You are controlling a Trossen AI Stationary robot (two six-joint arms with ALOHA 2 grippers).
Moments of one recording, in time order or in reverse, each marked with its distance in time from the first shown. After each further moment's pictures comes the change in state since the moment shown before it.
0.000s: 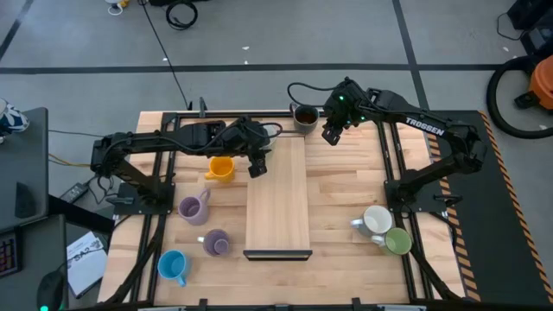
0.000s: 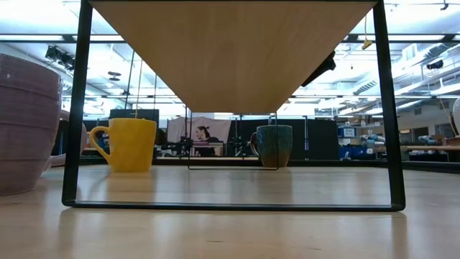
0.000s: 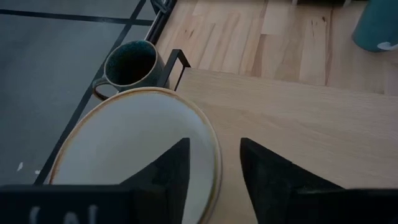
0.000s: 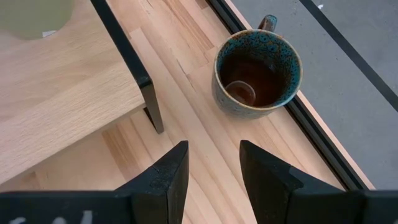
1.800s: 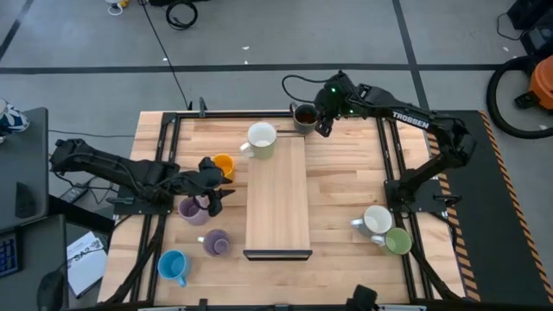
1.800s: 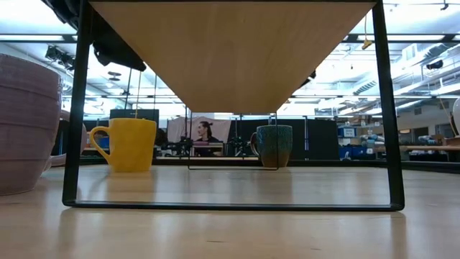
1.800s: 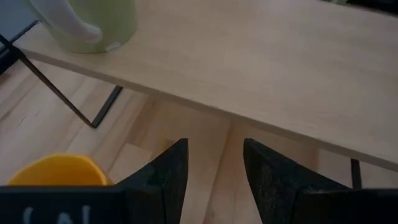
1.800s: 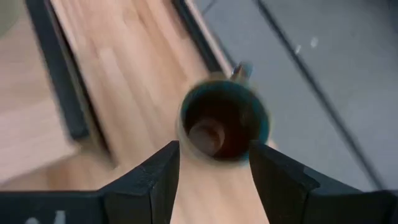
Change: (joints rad) left arm -0.352 -0.561 -0.750 0.240 -0.103 -0.422; right arm -0.072 0.123 0.001 0.228 0.007 -0.244
